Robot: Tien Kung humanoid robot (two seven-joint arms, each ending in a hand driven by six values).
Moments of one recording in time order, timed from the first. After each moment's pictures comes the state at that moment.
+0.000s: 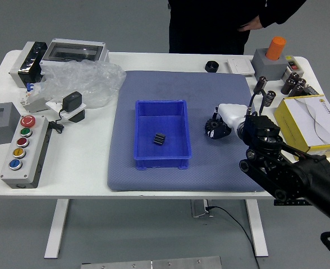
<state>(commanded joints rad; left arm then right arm) -0.10 0.08 -1.50 -0.18 1.50 -0.27 0.23 0.67 -0.22 0.71 1.02 -2.01 0.07 -0.46</state>
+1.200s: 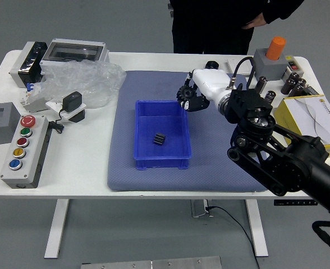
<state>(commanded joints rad) -0.09 0.08 -1.52 -0.18 1.52 -0.28 0.23 0.73 -0.18 0.75 1.31 -2.06 0.11 -0.53</state>
